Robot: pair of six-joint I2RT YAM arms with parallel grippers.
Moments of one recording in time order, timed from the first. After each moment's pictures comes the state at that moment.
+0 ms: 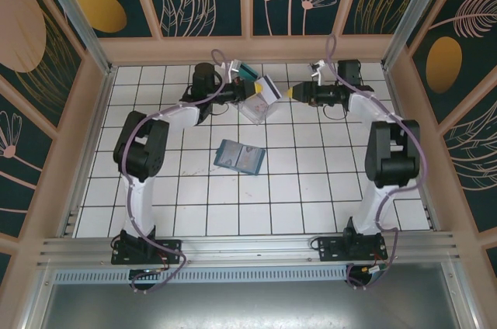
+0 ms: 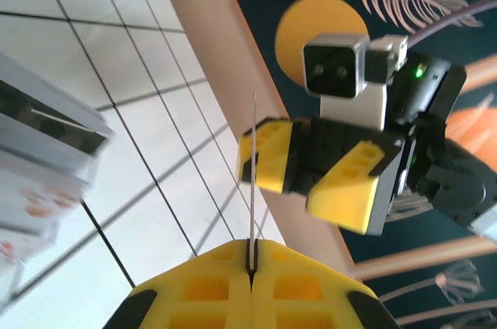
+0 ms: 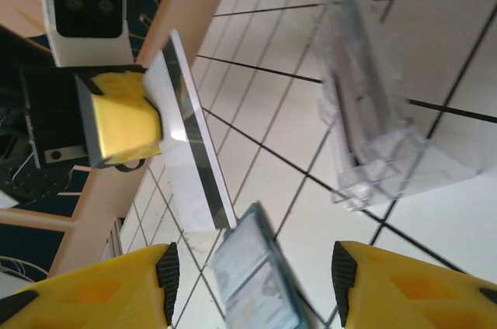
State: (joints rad) left arm -0.40 2.07 1.40 0.49 0.95 -0.93; right arm 0.08 1.83 1.33 -0.26 -1.07 0.23
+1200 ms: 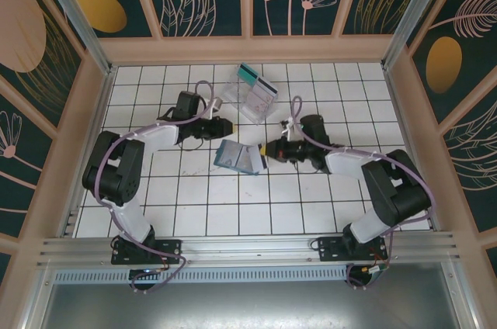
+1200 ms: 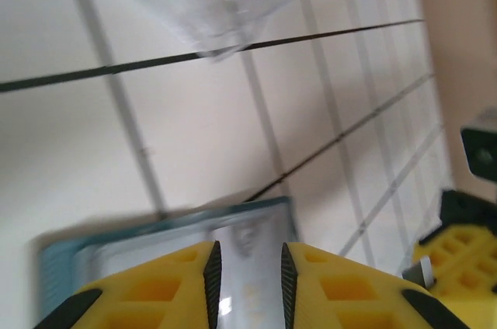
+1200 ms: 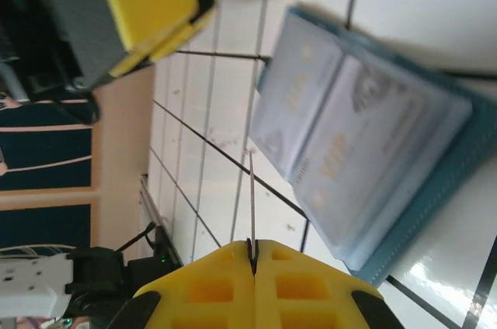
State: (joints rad) left arm -0.35 1.77 1.01 -0.08 0.64 -0.47; right arm 0.48 1.57 0.62 0.31 -0.78 0.82
